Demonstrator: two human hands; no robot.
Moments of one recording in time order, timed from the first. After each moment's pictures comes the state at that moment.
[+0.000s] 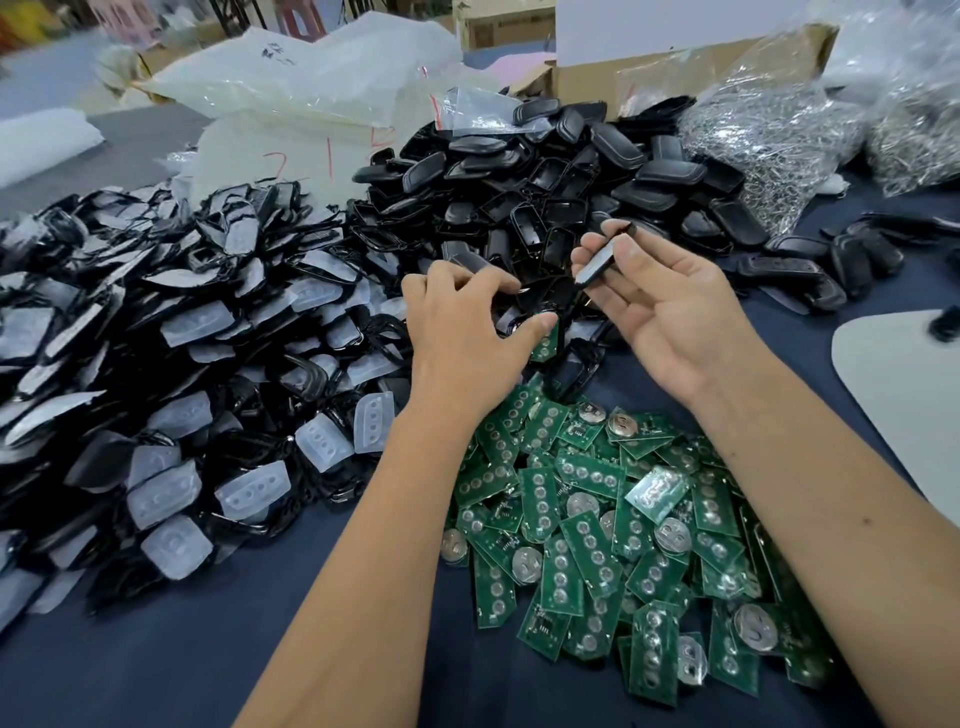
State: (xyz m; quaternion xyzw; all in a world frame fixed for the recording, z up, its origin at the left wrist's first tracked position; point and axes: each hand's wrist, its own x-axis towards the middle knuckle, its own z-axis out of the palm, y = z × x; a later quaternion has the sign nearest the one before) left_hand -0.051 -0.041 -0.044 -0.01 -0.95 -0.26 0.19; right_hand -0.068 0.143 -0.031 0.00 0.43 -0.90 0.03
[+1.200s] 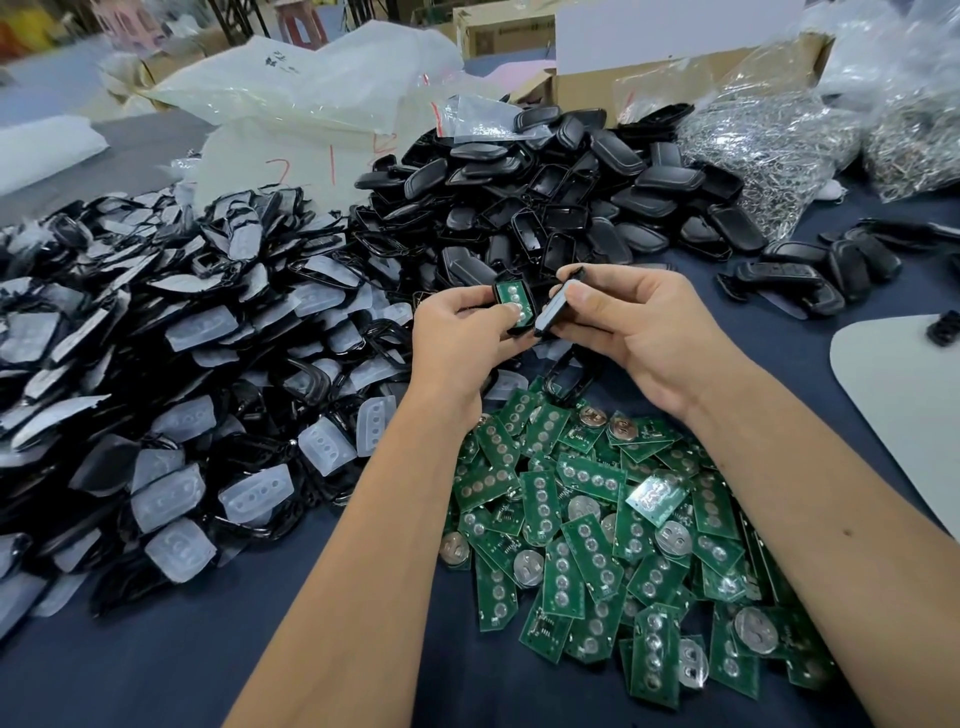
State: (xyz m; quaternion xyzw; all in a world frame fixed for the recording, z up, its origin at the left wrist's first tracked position) left_hand -0.050 -0.033 -0.031 0.14 -0.65 -0.75 0.03; right_hand -0.066 0.135 -0.040 -0.04 0.57 -0.82 0.07
